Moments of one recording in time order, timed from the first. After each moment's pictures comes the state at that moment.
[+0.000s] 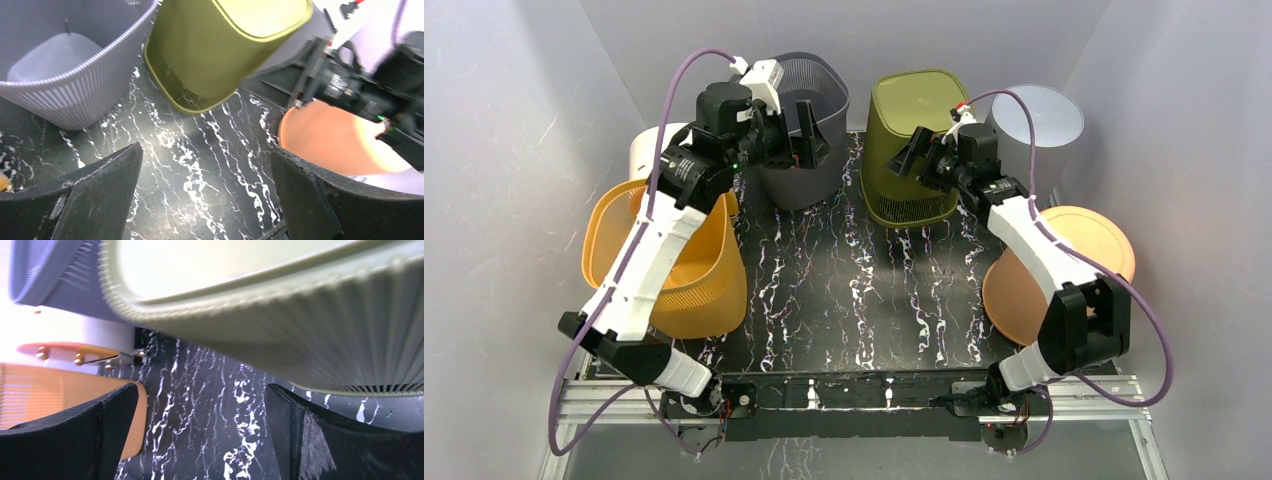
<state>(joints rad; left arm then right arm) -0.52 1.45 1.85 -0.81 0.11 -0.38 0.26 1.50 1.25 -0.16 -0.29 0.59</state>
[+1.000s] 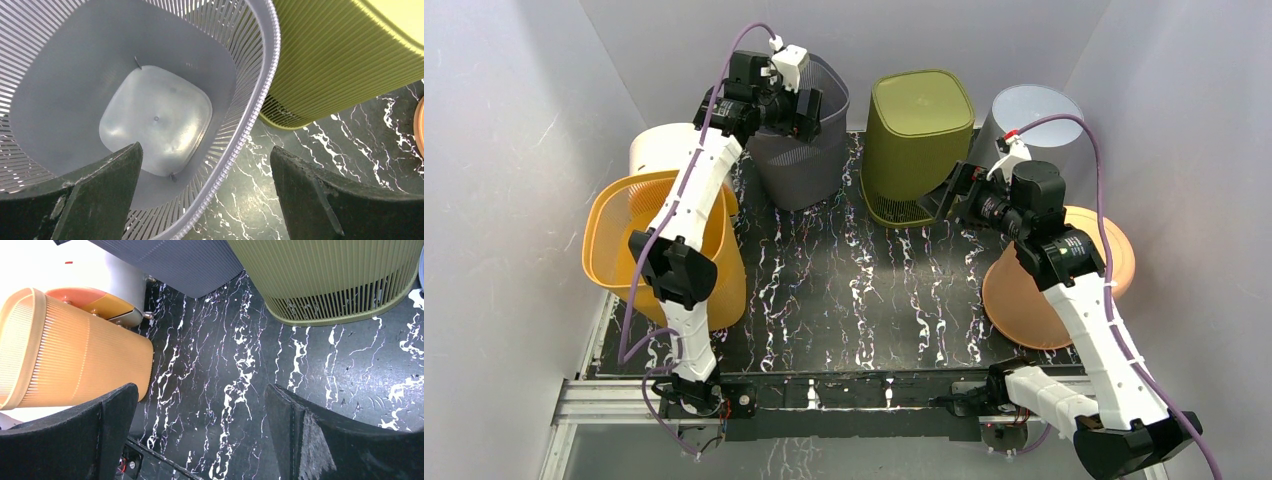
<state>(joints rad) -0.34 1.97 2.23 -0.83 0.22 0.07 0.27 0.97 1.18 -0.59 -0.26 0.52</state>
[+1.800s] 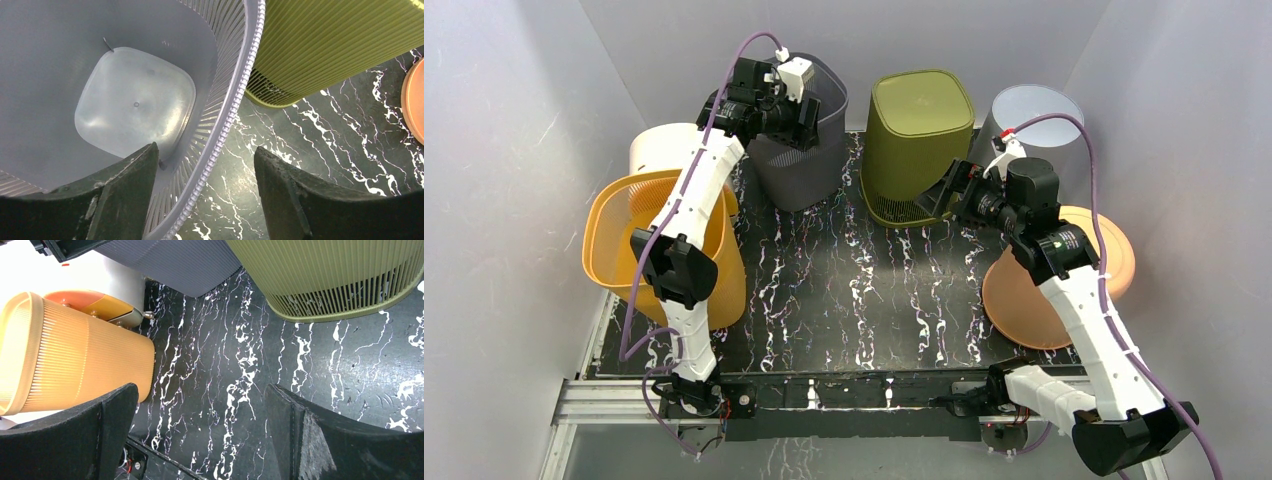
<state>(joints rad) -0.34 1.98 2.20 -0.90 0.29 0.09 0.27 1.00 1.18 -0.58 -0.26 0.54</state>
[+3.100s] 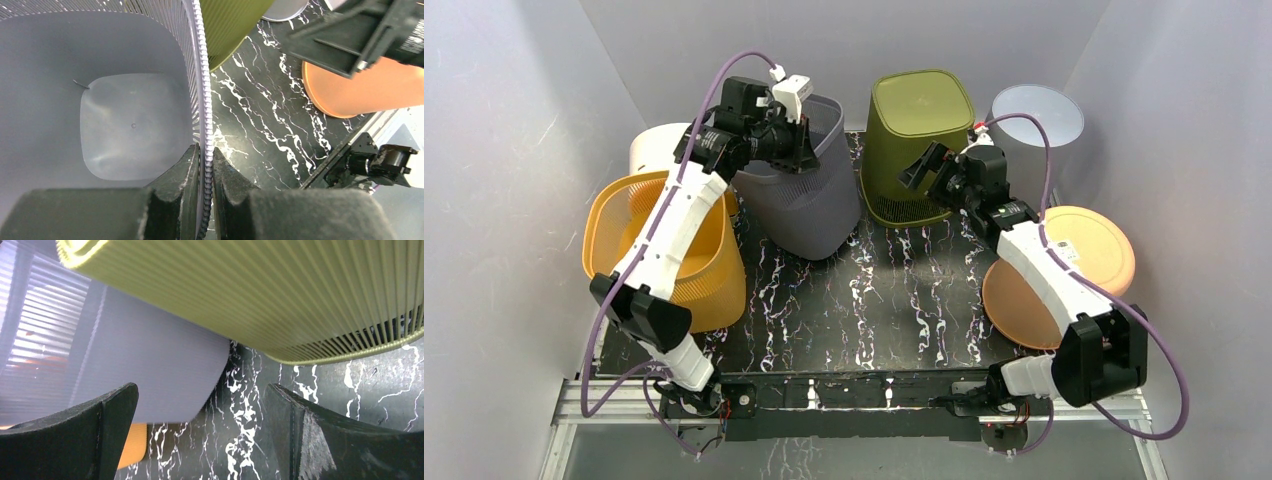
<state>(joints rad) -0.42 1.68 1.95 -0.92 0.37 -0.09 0.27 1.31 1.07 -0.17 -0.18 0.70</state>
